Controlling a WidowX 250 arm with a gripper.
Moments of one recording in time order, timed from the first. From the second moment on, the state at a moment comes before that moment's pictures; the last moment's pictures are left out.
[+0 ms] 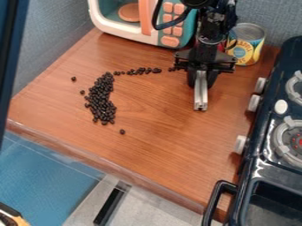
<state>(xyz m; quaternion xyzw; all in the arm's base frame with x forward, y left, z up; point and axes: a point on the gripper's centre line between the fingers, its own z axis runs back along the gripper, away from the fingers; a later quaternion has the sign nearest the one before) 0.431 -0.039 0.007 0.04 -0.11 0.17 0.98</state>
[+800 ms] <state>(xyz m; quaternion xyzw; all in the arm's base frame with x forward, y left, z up) 0.422 -0.007 0.007 0.05 -0.12 0.25 0.96</state>
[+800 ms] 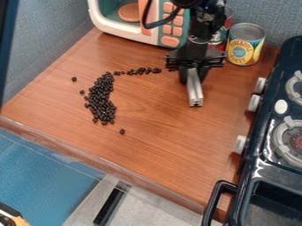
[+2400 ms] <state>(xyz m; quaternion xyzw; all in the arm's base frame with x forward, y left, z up) 0.384 0.078 0.010 0.05 -0.08 0.41 0.91</state>
